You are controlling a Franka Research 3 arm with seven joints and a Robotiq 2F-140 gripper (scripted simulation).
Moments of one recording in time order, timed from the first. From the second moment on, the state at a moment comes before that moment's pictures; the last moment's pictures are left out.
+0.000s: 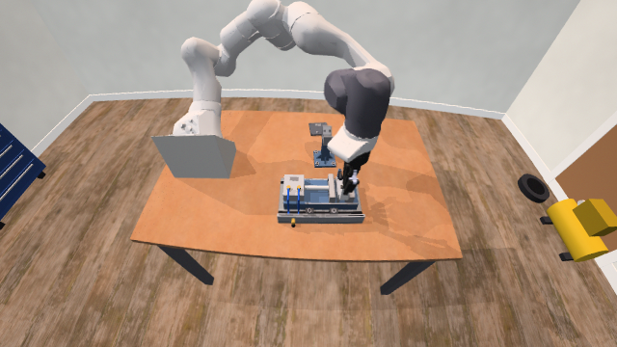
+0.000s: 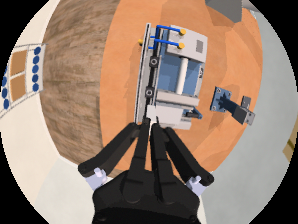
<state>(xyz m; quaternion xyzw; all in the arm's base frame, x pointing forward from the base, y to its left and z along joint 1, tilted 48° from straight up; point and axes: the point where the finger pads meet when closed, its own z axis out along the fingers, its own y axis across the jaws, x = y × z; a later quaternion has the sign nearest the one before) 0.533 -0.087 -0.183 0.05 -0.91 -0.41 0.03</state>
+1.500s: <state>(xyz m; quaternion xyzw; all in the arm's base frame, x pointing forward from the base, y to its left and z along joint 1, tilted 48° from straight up) 0.532 -0.081 -0.175 0.05 -0.91 -0.41 0.03</state>
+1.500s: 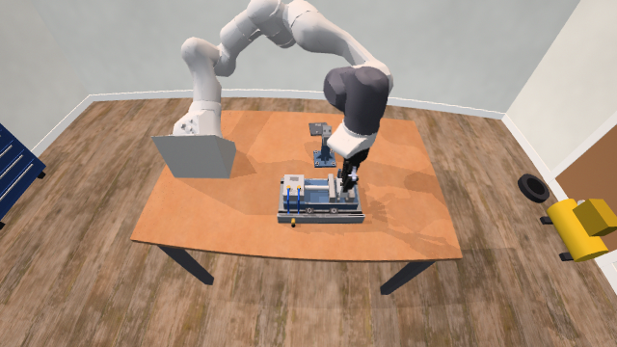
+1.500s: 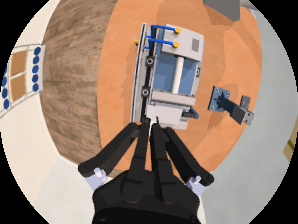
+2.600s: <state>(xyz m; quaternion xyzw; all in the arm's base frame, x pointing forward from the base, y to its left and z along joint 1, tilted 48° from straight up) 0.531 -0.076 -0.169 0.05 -0.91 -0.41 0.03</state>
